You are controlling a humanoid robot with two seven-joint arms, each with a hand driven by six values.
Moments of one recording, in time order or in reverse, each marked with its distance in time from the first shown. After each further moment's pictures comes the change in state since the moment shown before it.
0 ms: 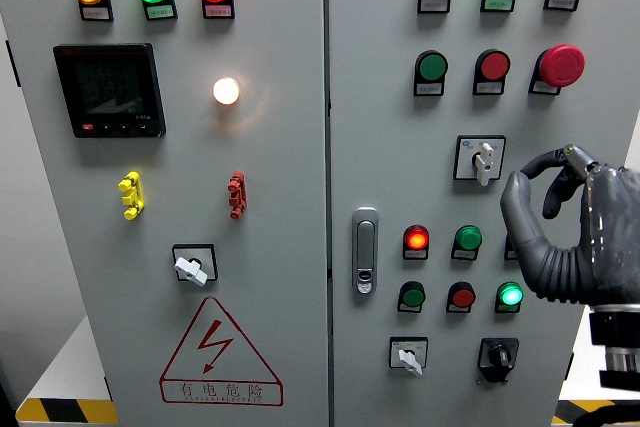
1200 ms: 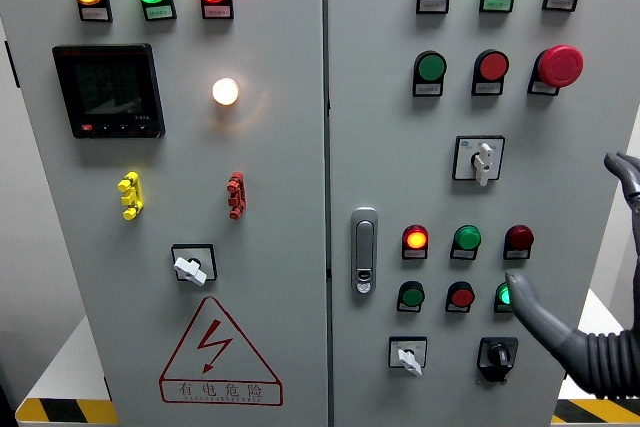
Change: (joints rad) left arm 0.001 0.000 0.000 0.000 0.000 0.000 0.000; right arm -0.266 0.001 0.020 0.211 -0.053 -0.001 0.112
